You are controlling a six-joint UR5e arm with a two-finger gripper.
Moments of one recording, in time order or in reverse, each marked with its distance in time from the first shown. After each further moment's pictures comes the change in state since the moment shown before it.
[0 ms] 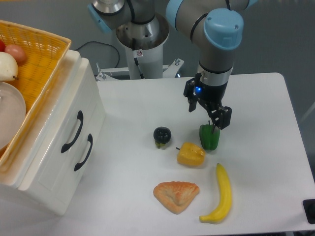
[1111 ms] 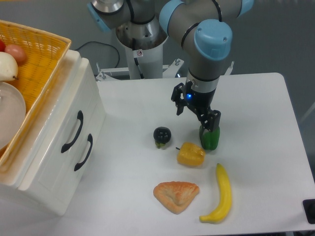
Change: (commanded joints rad) arm -0.037 -0.002 -0.054 0.002 -0.029 -0.166
